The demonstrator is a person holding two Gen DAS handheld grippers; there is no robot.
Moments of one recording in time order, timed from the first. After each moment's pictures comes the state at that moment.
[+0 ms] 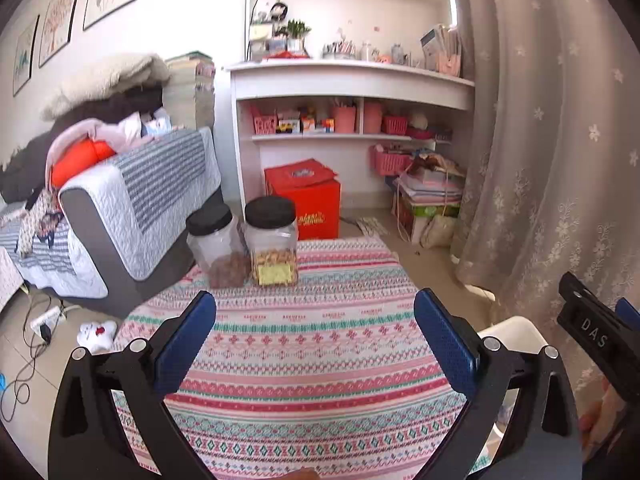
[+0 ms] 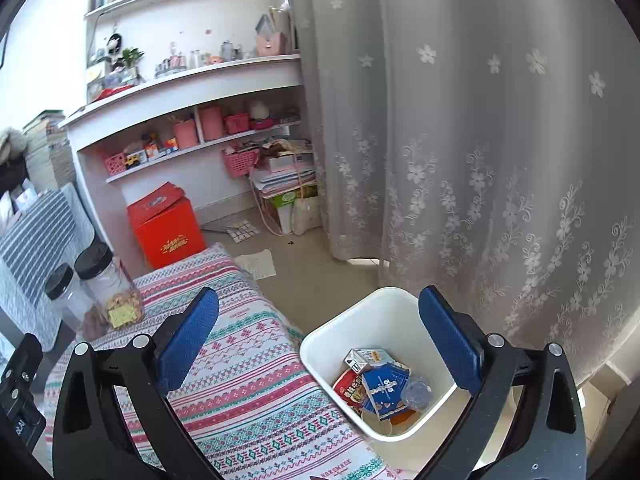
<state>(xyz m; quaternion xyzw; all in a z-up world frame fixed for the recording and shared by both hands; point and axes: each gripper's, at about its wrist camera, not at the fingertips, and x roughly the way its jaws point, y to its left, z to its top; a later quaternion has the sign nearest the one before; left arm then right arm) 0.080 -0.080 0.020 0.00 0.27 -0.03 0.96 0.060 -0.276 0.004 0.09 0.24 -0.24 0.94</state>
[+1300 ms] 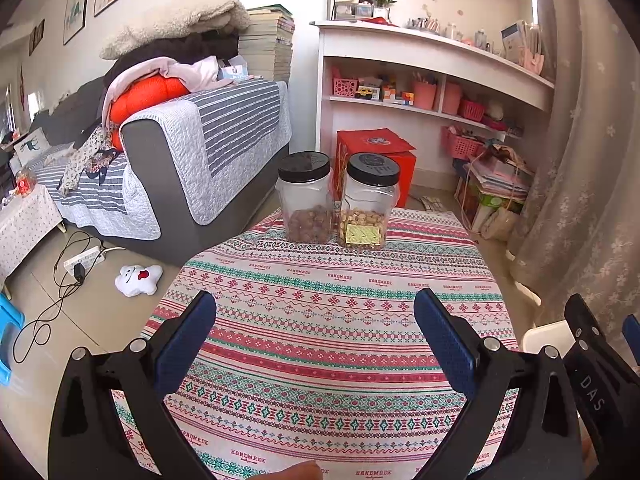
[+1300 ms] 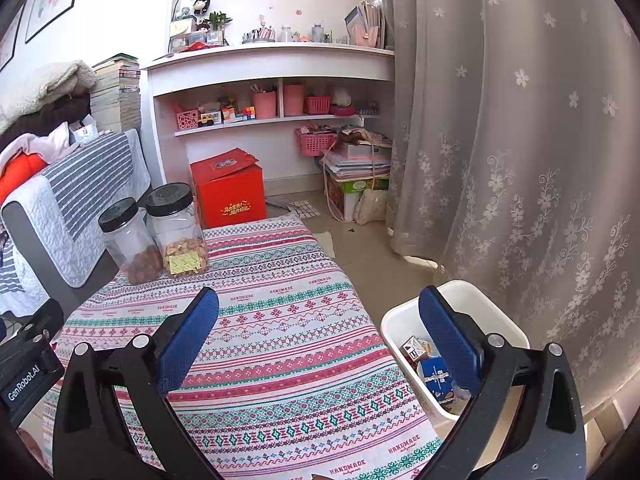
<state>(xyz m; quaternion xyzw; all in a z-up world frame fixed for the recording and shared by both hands) 0.079 0.004 -0.006 -0.04 0.31 0.07 0.95 0.069 -0.191 -0.009 0.04 0.26 -0.15 0.95</state>
